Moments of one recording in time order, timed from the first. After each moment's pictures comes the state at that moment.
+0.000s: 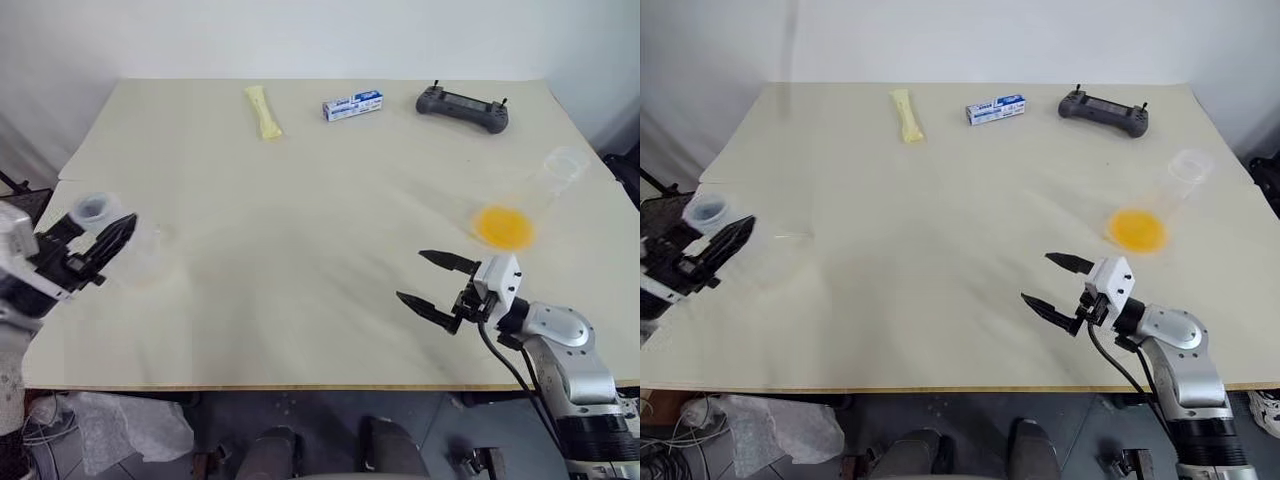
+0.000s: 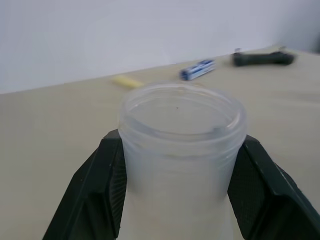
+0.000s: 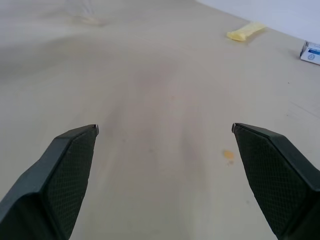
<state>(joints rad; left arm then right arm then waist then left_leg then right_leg) -0.09 0.74 0.57 -0.23 -0.74 0.39 -0.65 -0.14 -0.58 -0.11 -0.08 0.43 0.00 0.99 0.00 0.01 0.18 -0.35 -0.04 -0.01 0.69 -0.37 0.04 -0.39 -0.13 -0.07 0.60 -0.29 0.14</state>
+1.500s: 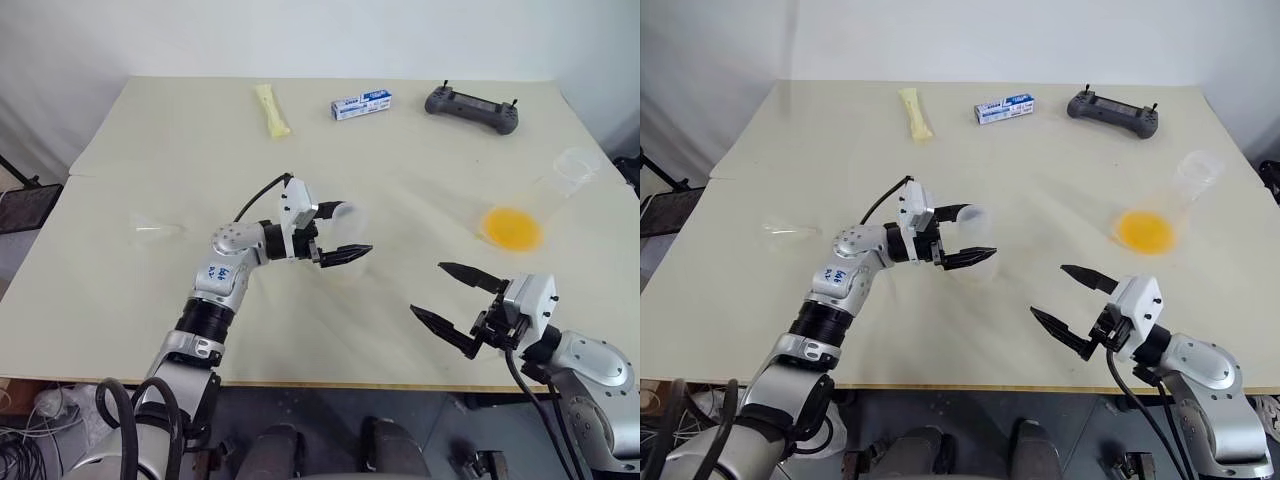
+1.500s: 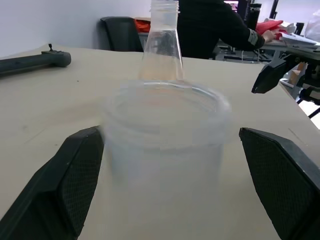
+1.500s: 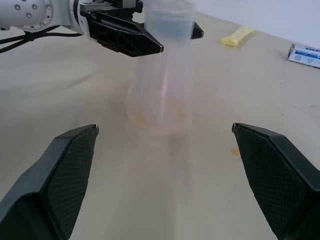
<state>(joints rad) -0.77 0.25 -0.11 0.40 -0.31 0.12 -1.00 0.10 -0.61 -0.21 -0.39 0.52 0.10 0.87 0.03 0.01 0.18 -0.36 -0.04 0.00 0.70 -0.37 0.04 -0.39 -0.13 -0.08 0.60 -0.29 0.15</state>
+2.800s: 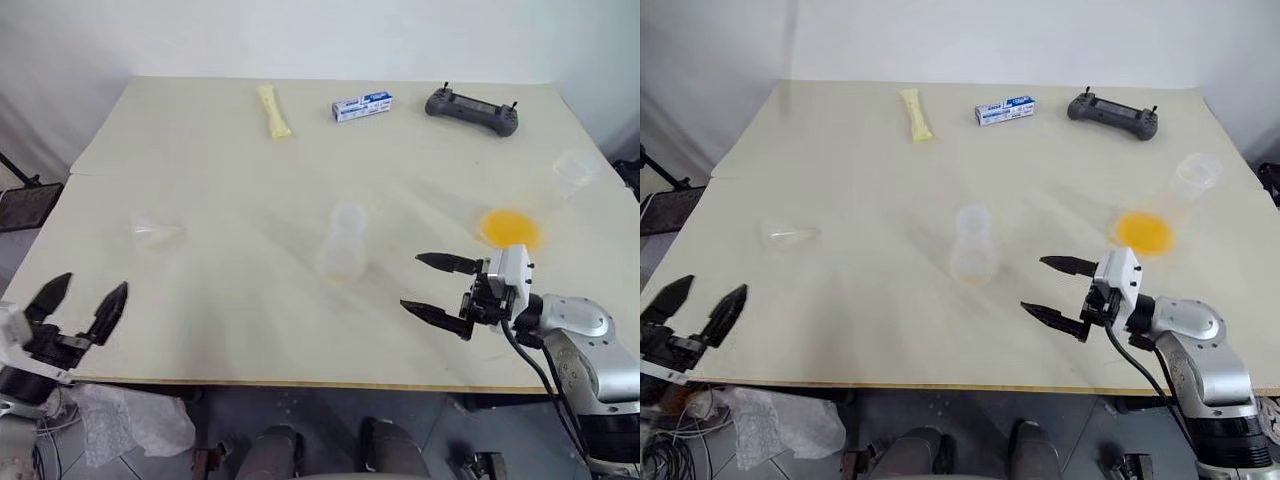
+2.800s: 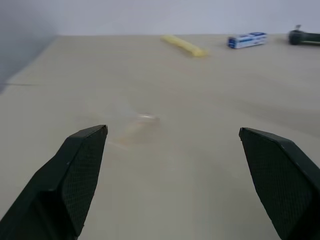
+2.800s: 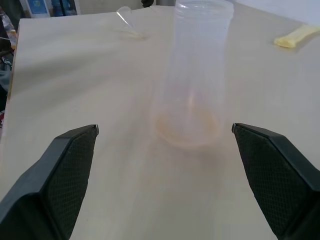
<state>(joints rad) 0.29 0.42 0.79 -0.45 -0.62 0.32 -0.52 -0.15 -0.66 -0.12 -0.18 0.54 0.18 1.09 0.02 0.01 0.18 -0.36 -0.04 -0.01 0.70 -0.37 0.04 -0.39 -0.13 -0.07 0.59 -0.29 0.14</state>
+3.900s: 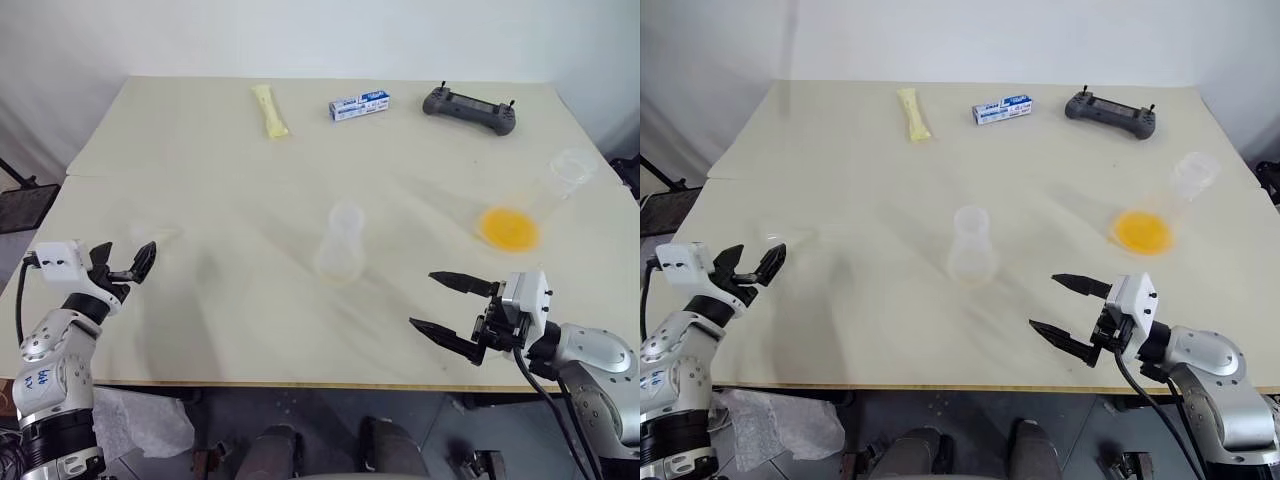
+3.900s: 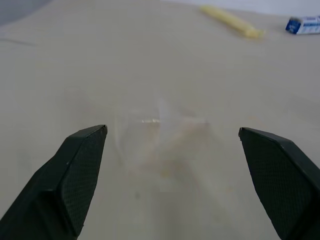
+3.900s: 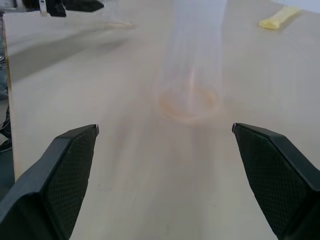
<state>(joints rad) -0.21 0.52 0.51 0.15 -0.46 0.31 -0.39 0.06 -0.67 -0.21 -0.35 0.56 0.20 1.00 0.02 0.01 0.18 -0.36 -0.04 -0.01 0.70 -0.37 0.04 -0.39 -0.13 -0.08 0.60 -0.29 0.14</state>
